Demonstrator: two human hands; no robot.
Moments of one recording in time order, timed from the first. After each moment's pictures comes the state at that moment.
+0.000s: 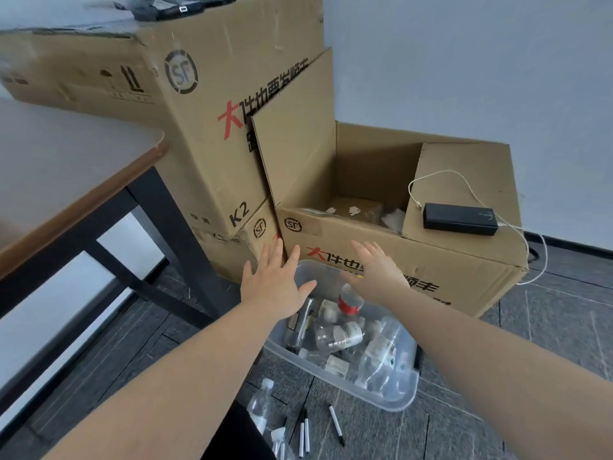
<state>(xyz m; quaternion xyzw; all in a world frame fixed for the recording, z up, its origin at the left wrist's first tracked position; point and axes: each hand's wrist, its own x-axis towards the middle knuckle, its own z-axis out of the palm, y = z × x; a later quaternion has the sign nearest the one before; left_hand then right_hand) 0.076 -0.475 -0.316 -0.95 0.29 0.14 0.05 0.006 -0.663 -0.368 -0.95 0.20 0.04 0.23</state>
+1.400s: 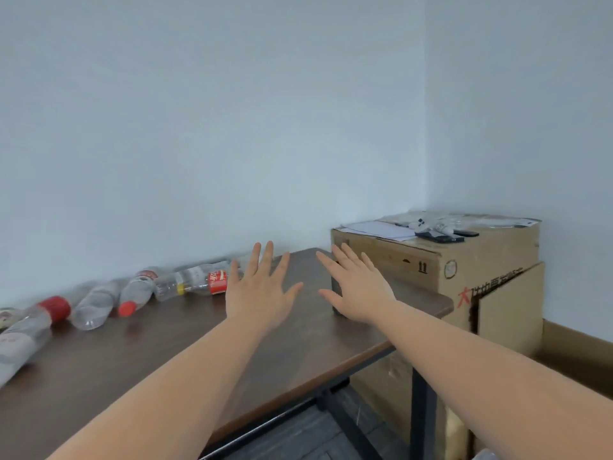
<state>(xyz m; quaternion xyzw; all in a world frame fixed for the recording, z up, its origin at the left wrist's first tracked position) -0.027 -0.099 -0.014 -0.96 -0.01 -0.25 0.09 0.024 -0.284 -0.027 -0.94 -0.24 -0.23 0.05</state>
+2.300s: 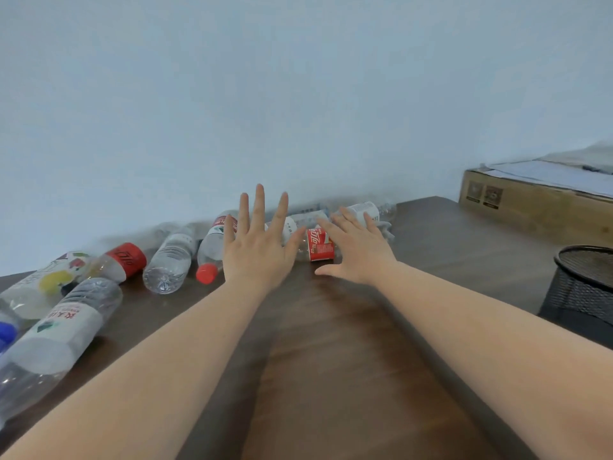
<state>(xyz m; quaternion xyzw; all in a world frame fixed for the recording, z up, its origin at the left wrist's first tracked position) 0.110 0.139 -0.050 -0.95 -0.15 -0.28 0.05 0.216 -0.017 -0.072 -0.91 -0.37 -0.17 0.06</state>
